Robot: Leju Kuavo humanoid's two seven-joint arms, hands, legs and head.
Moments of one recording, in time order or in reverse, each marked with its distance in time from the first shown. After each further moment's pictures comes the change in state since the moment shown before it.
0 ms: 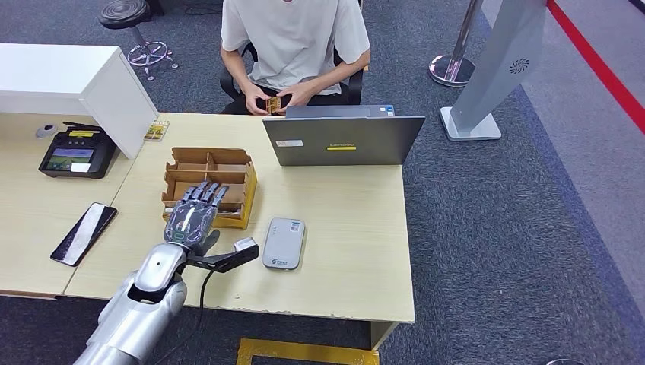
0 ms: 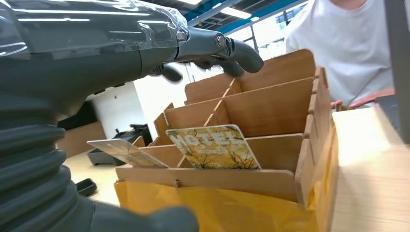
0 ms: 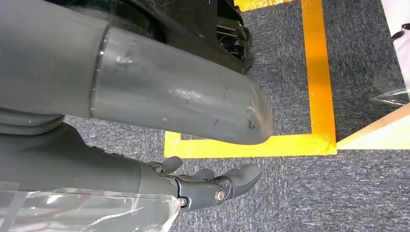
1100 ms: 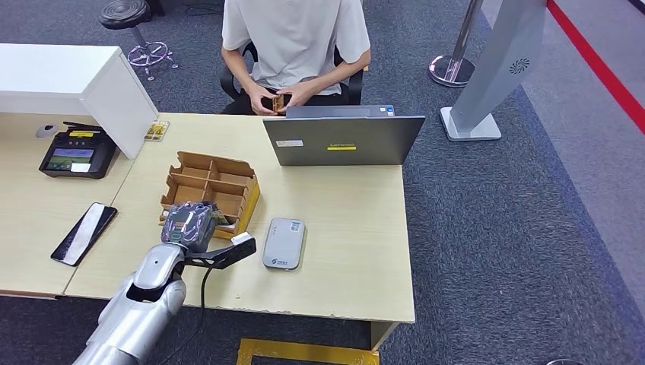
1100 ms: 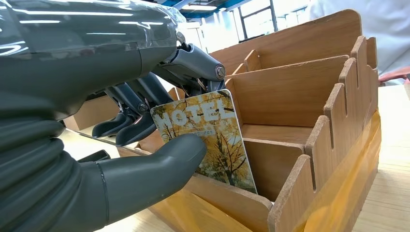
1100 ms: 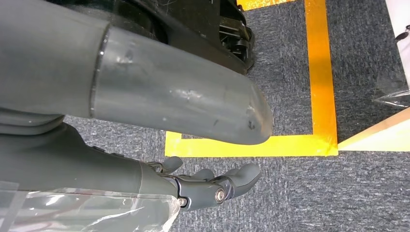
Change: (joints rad) left arm -0.001 0.002 0.000 0.006 0.063 -0.064 0.023; right arm 0.001 0.000 0.000 0.000 0.015 0.000 0.002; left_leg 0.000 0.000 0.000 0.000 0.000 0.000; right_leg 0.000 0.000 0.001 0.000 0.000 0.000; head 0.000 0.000
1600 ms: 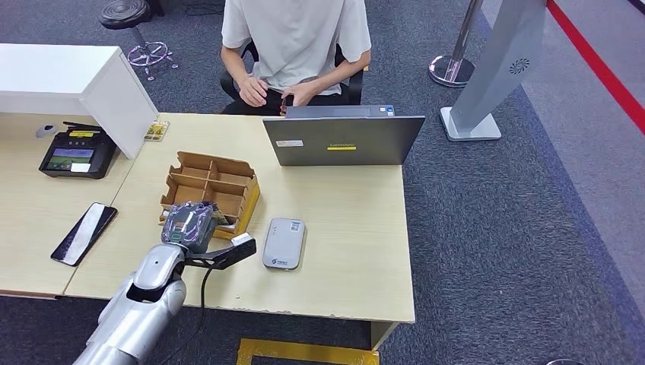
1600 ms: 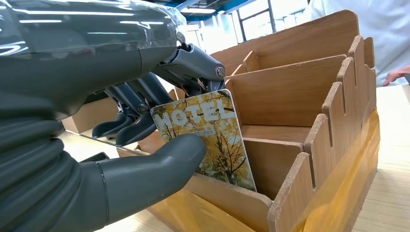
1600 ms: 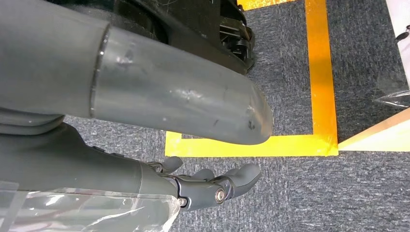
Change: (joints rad) left arm 0.003 0.000 0.000 0.000 -0.013 0.014 0.024; right arm 0.000 0.000 0.000 0.000 0.002 0.000 0.000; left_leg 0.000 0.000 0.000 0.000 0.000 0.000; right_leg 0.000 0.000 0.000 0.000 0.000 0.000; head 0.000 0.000
